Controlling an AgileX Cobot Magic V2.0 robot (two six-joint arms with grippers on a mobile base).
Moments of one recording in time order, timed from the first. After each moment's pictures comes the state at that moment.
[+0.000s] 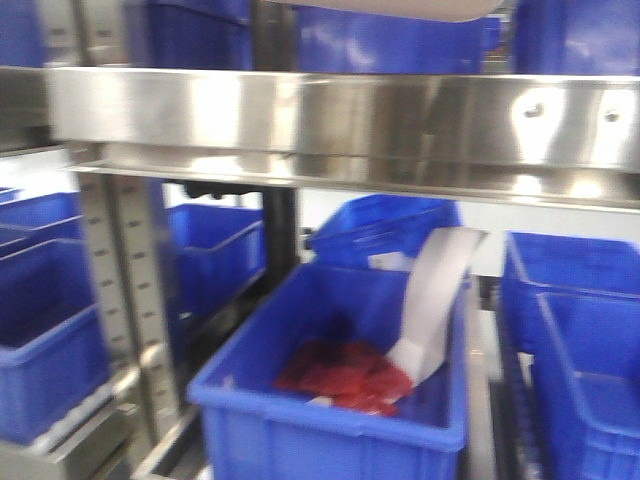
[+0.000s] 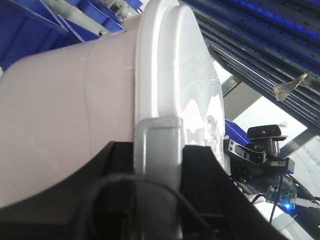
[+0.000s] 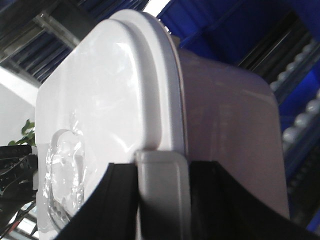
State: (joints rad) left arm 0.01 1.43 -1.40 -1.58 1.04 0.86; right arm -0.24 1.39 -1.22 1.63 1.05 -0.83
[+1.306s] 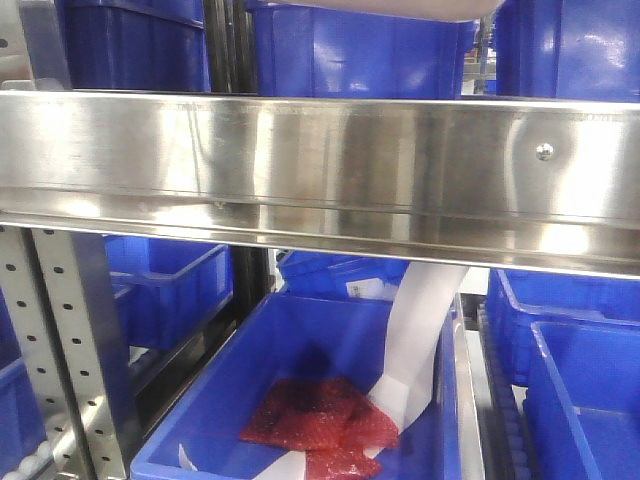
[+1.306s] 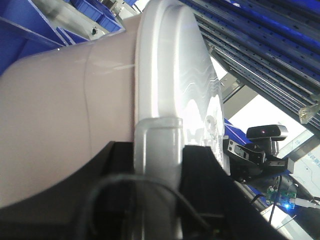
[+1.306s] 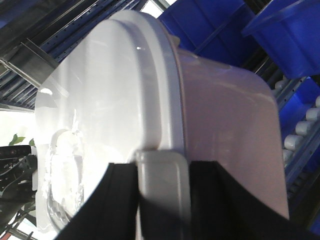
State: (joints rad) left arm 0.01 1.43 -1.40 -1.58 1.04 0.86; right arm -0.24 1.39 -1.22 1.63 1.05 -0.83
